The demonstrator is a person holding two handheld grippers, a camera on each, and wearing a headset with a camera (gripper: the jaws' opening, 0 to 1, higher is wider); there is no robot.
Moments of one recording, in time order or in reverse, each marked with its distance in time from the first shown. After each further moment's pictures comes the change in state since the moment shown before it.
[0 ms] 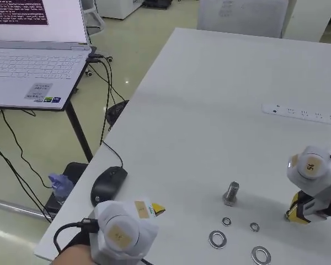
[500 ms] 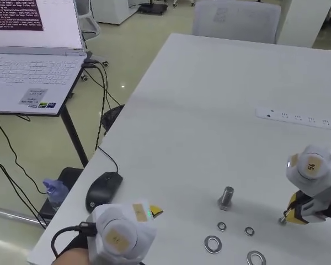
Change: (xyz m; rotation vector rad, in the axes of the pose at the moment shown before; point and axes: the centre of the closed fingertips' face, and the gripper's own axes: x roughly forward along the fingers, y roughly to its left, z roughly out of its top) left arm 0.003 0.003 0.006 0.016 -0.011 0.003; right arm -0.016 0.001 0.005 0.004 -0.027 -0.023
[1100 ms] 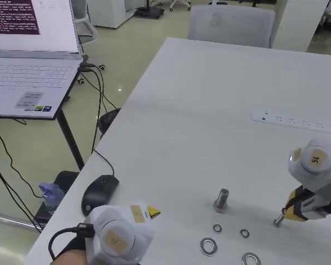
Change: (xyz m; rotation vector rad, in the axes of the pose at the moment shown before) left arm 0.004 0.001 0.005 0.004 -0.001 -0.001; right arm -0.023 -0.003 0.004 0.039 -0.033 -0.003
